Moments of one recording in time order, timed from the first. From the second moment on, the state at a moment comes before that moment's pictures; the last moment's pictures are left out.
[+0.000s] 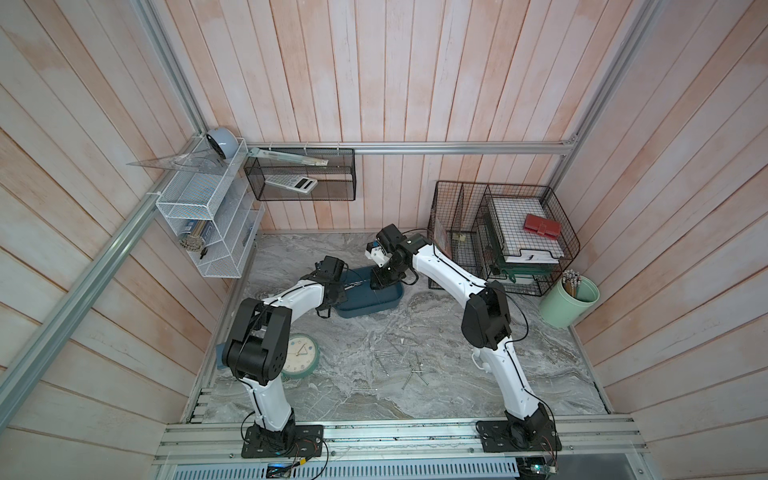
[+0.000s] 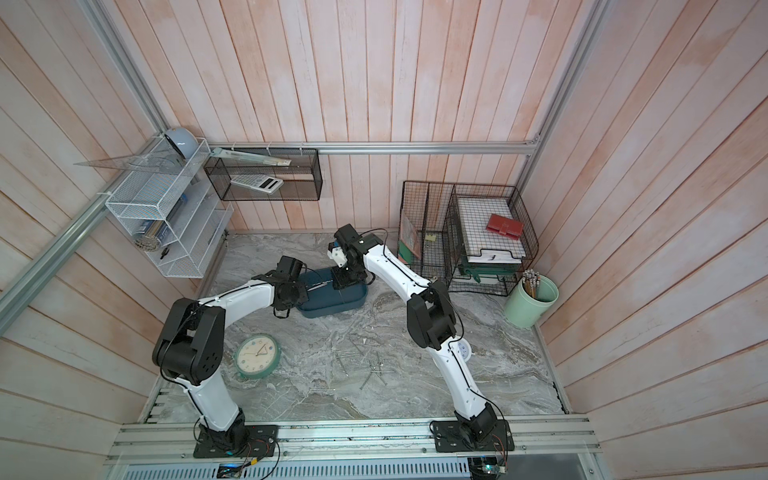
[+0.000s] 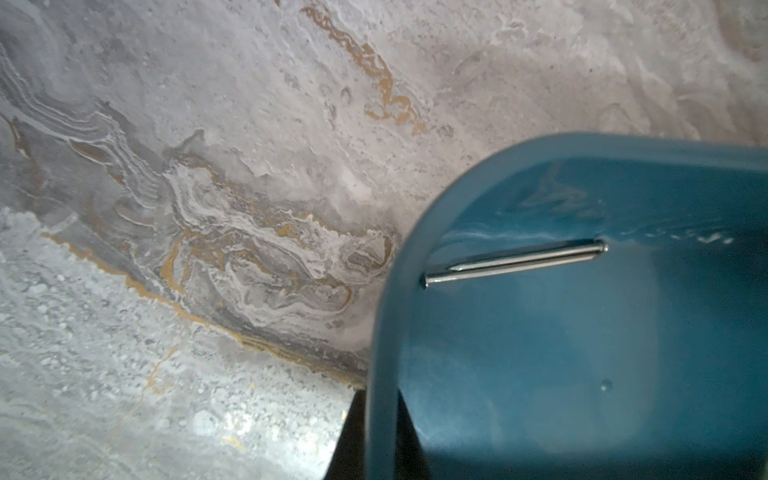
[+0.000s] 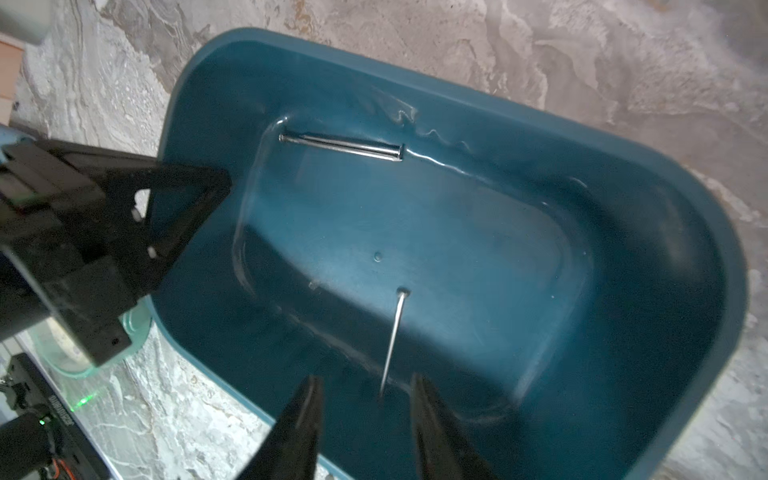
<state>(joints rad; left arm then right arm) -0.30 1.81 1.14 -0.45 -0.14 -0.56 0.69 2.36 2.24 -1.05 -0.31 0.14</state>
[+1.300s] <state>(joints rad) -0.30 1.80 1.13 -0.45 -0.14 -0.56 0.93 1.97 1.41 -0.83 -0.08 0.17</state>
